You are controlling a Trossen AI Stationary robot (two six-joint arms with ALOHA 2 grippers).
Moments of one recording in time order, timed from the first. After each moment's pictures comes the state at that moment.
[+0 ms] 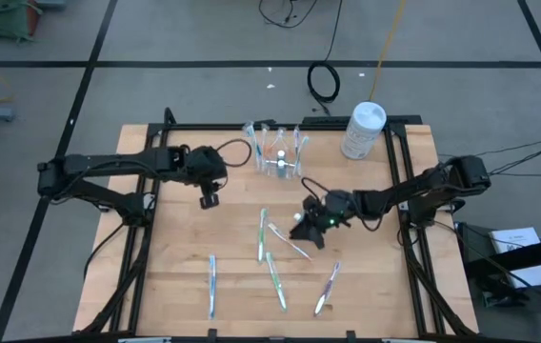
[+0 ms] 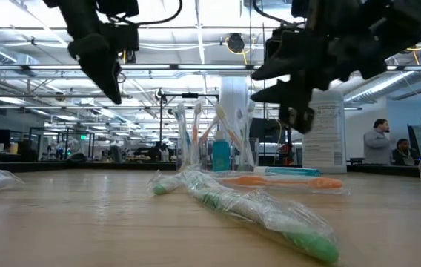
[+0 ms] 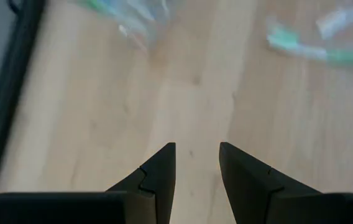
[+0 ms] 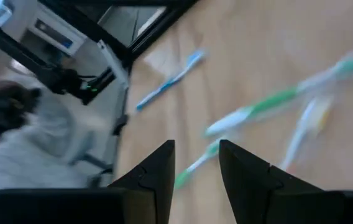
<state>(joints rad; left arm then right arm) 0.21 1.22 0.96 -0.81 -0.13 0.06 0.09 1.53 0.58 0.59 -0.27 0.77</state>
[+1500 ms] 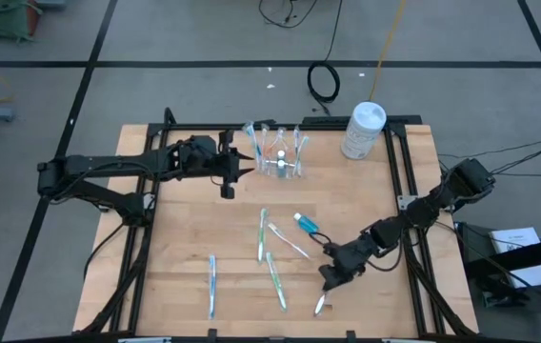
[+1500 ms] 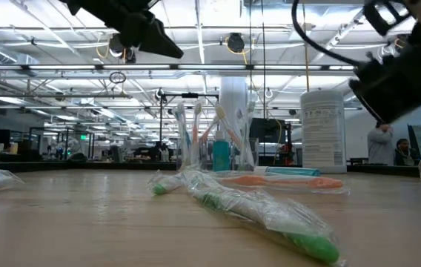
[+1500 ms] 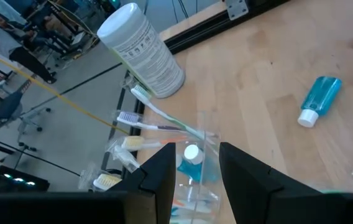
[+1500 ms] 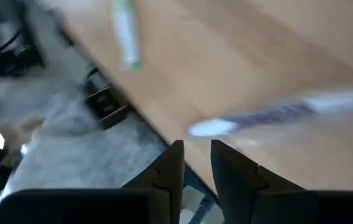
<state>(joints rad) 0.21 1.22 0.93 -0.13 -0.08 0.56 0.52 1.52 0.58 0.26 -0.28 1.76</state>
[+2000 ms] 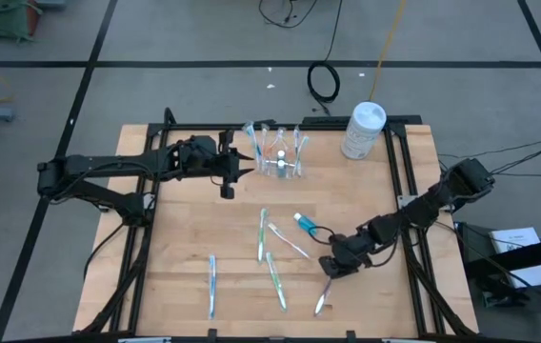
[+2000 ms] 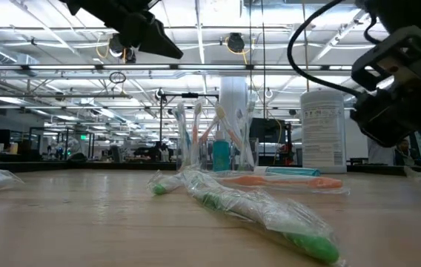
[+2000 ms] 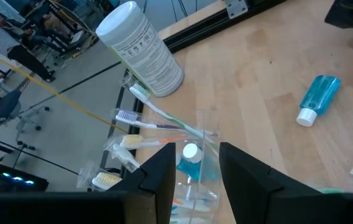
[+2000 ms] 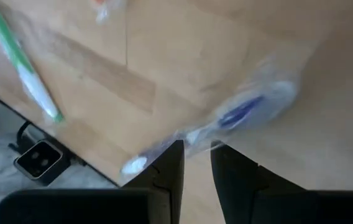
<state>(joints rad) 0.21 1.22 0.93 -0.14 -0.08 0.55 0.45 1.52 0.58 0.01 -0.28 1.80</state>
